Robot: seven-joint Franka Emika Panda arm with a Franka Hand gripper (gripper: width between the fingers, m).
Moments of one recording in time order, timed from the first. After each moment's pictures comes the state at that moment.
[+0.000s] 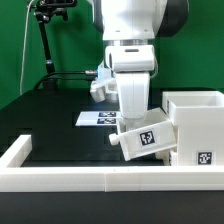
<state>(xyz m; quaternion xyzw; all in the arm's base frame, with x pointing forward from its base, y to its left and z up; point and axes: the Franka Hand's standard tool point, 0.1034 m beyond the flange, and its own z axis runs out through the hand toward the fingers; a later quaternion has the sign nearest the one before) 0.534 -0.010 0.042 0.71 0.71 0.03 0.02</state>
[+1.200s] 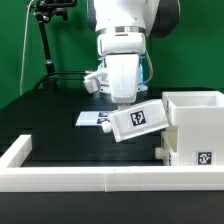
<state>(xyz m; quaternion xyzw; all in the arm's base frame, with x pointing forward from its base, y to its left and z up) 0.533 -0.018 0.055 0.71 0.69 0.10 0.08</state>
